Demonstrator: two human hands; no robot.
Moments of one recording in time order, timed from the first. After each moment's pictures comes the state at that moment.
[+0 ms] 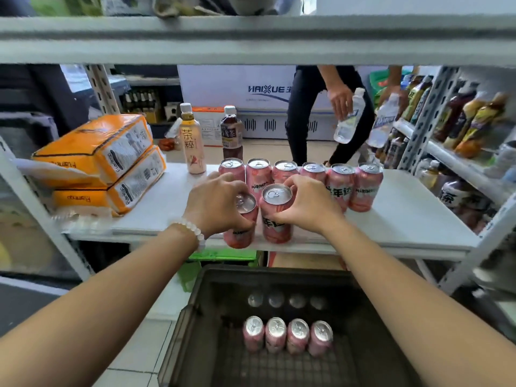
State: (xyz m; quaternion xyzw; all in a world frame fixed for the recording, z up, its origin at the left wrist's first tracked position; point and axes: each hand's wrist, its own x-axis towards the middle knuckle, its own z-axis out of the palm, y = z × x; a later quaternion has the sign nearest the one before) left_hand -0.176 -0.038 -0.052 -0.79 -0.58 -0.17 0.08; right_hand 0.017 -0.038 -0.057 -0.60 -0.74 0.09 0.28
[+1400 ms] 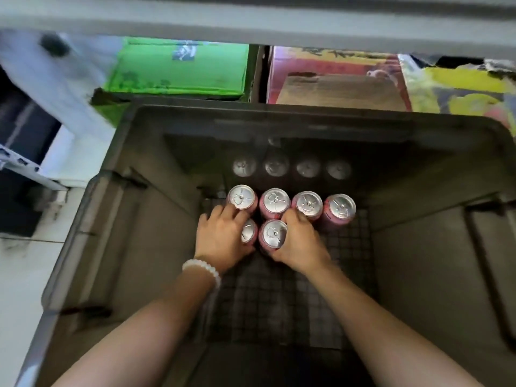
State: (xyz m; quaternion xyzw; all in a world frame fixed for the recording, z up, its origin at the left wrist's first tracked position) left_hand -0.148 -0.088 -0.461 -0.79 -0.62 0.00 -0.04; right_hand 0.014 -0.097 -0.462 -0.70 -0.64 0.33 0.05
